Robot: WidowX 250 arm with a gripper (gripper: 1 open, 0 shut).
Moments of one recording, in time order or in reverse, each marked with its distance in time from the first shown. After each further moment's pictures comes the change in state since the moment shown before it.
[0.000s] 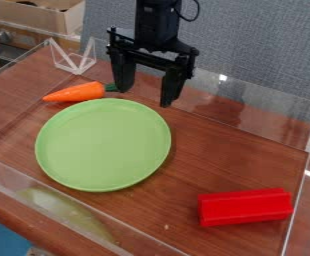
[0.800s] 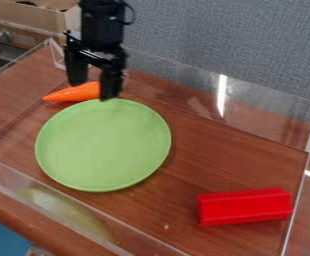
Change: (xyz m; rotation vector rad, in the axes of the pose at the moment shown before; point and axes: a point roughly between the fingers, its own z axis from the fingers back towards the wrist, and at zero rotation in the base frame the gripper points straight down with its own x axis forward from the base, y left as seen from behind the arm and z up) arm 0.016 0.112 -0.032 0.017 0.058 -0.176
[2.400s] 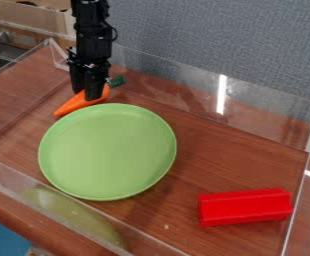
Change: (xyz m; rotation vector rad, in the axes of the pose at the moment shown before) arm 0.061 0.048 -0.053 -0.044 0.023 -0.152
